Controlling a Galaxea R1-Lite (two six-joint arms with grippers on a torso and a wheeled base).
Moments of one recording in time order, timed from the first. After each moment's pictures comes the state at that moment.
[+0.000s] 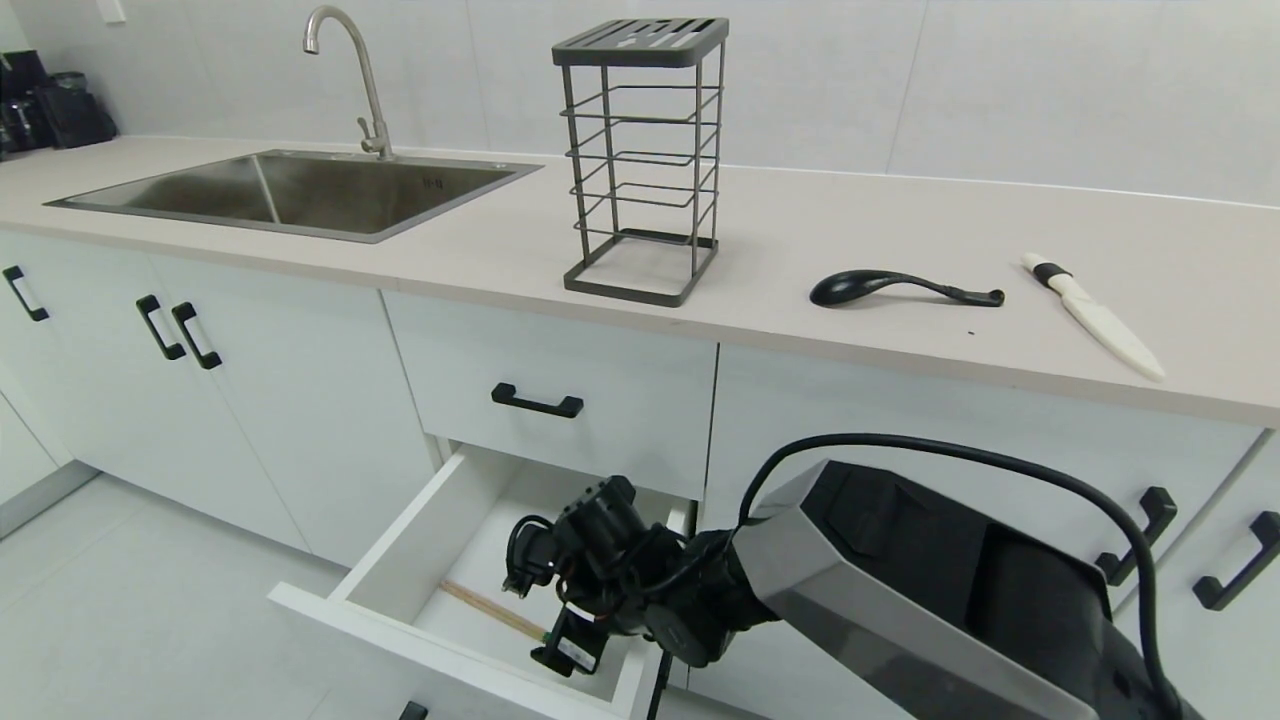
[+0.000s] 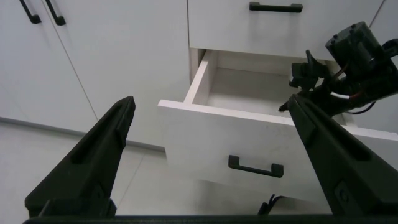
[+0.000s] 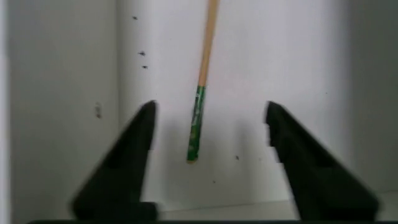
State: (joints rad) left arm 0.00 0.00 0.00 0.00 -0.10 0.02; right arm 0.91 2.65 -1.57 -0.23 0.10 -0.33
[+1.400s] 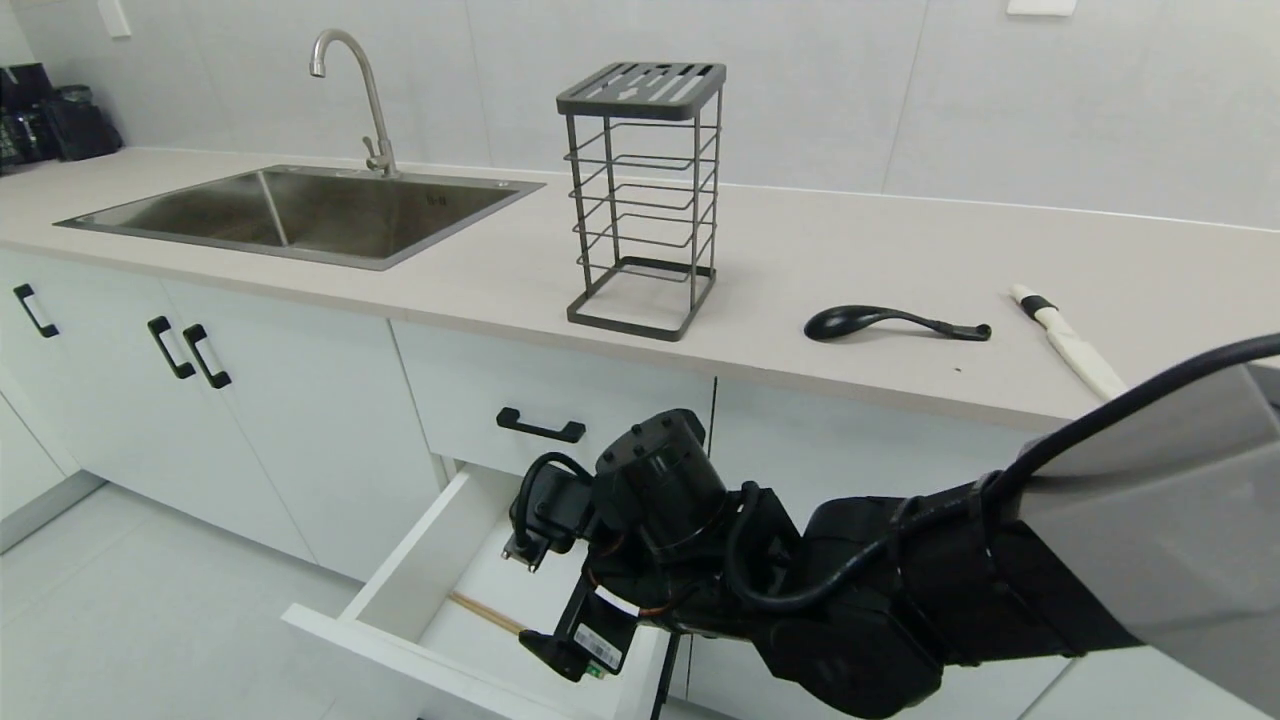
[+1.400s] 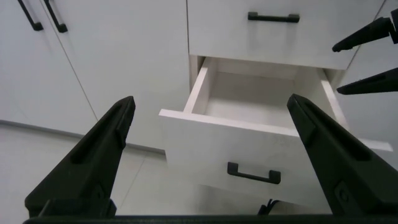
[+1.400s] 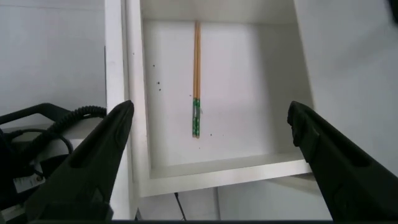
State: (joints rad) left arm 0.00 0.00 0.00 0.00 -0.10 0.02; right arm 0.99 2.17 -1.20 -0.29 0.03 -0.28
